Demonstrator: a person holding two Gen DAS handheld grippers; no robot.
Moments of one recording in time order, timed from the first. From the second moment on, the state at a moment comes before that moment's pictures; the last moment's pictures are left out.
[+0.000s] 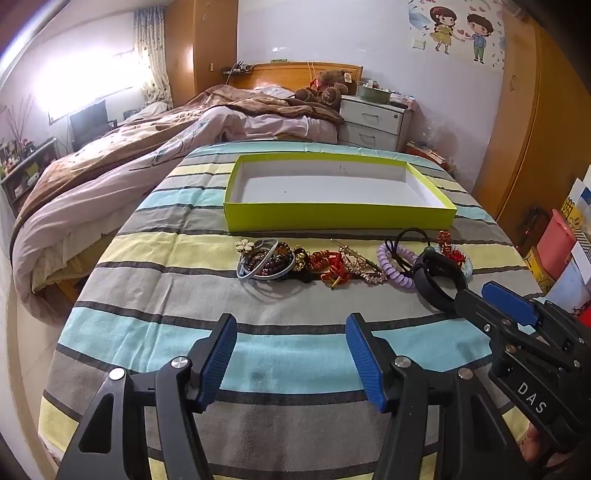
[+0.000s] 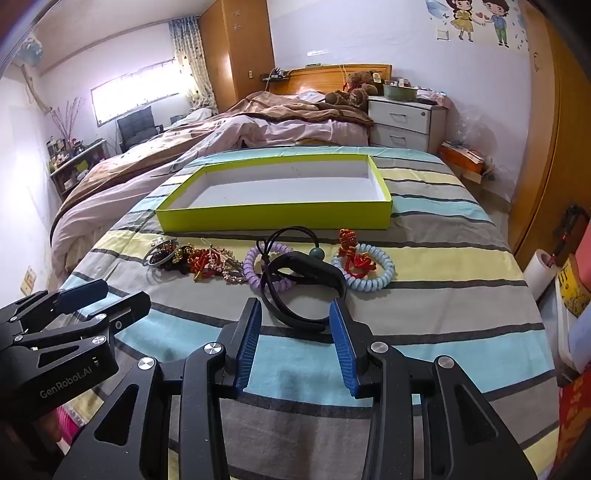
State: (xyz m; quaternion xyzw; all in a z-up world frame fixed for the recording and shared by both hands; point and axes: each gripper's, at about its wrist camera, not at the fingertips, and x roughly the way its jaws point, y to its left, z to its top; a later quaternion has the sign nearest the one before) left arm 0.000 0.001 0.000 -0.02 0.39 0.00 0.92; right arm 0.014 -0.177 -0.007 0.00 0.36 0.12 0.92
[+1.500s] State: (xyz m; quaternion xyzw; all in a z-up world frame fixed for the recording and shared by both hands) left arm 0.013 0.014 0.011 -0.03 0.40 0.03 0.92; right arm 0.029 -0.170 0.007 0.00 0.37 0.12 0.92
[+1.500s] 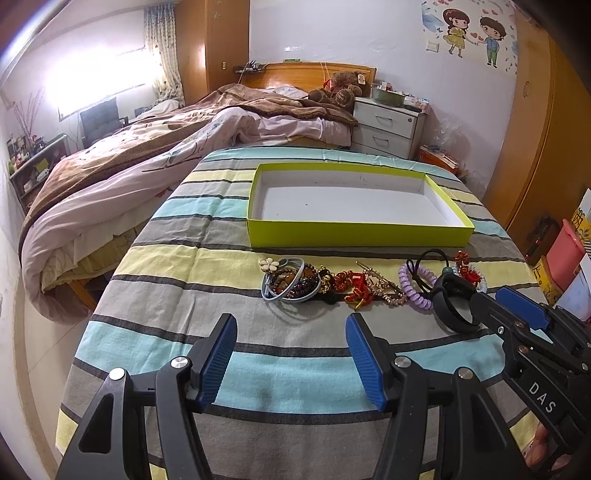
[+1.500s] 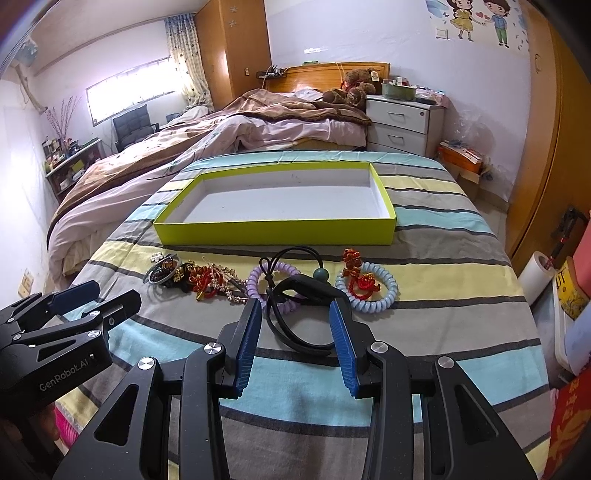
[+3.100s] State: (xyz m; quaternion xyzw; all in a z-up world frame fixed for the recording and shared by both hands) left arm 0.014 0.016 0.012 -0.03 0.40 0.02 0.92; right arm 0.031 -0.177 0.008 0.01 0.37 0.11 0.92
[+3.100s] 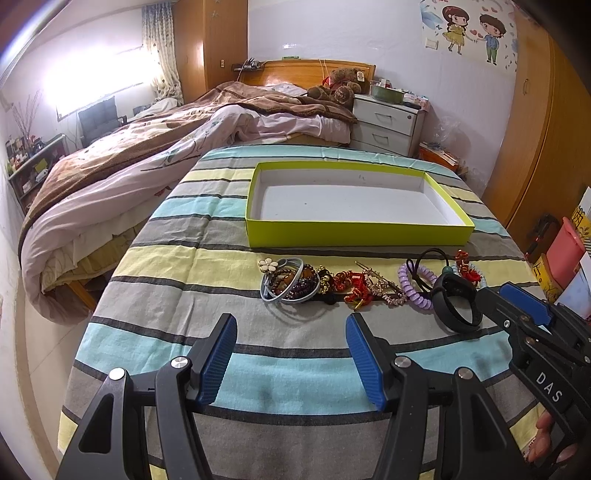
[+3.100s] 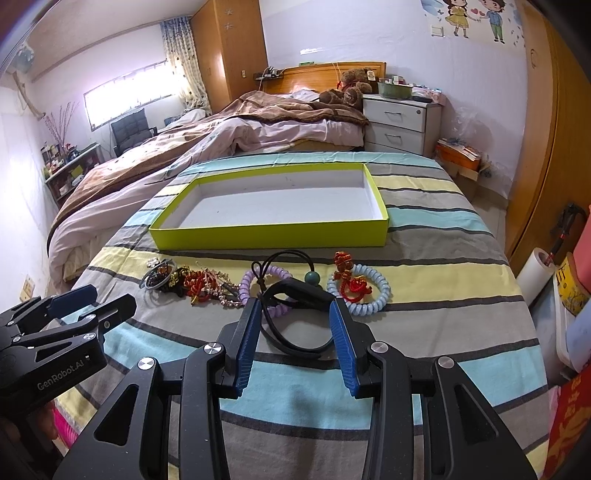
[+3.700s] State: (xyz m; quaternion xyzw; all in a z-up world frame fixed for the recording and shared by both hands) left arm 0.038 0.055 0.000 -0.08 0.43 0.00 0.90; right arm 0.063 -0.201 -0.013 0.01 0.42 0.12 0.90
